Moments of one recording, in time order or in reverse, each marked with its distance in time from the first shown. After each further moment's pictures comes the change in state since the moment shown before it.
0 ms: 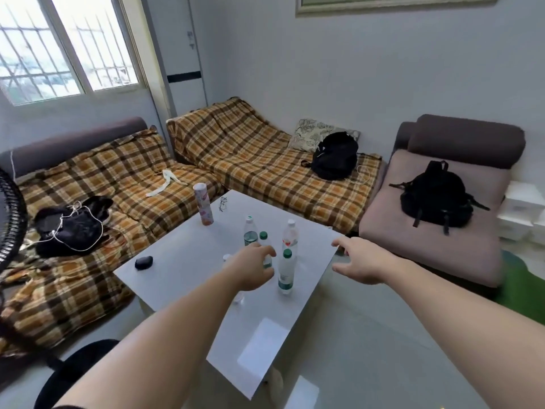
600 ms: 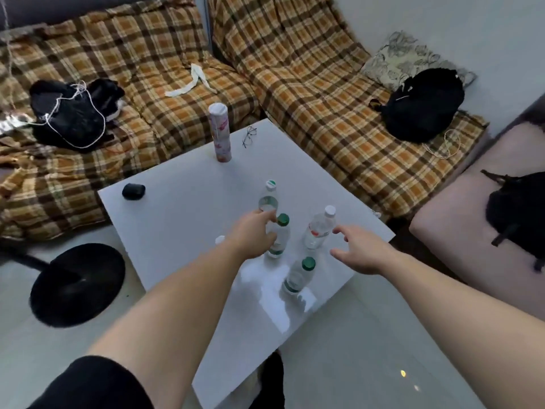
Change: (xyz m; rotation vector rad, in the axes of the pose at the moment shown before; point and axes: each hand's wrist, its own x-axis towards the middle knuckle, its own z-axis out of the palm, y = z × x) left_hand 0.245 -0.135 0.078 -0.286 0.104 -0.324; right_hand 0.326 0.021 0.058 -0.120 -0.270 -0.145
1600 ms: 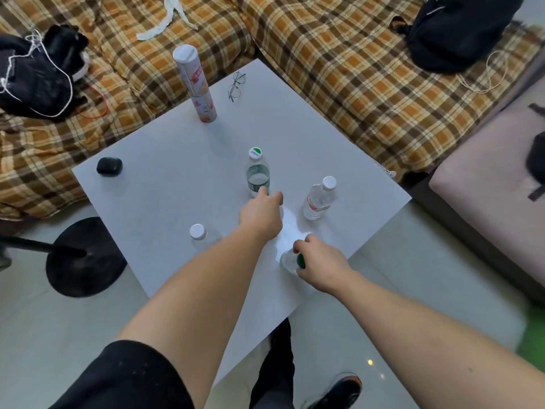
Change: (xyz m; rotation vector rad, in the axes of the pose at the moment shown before) left_hand 0.073 0.026 0.063 0.272 -0.148 -0.169; right_hand 0.060 0.006 0.108 0.022 -0.109 -0.138
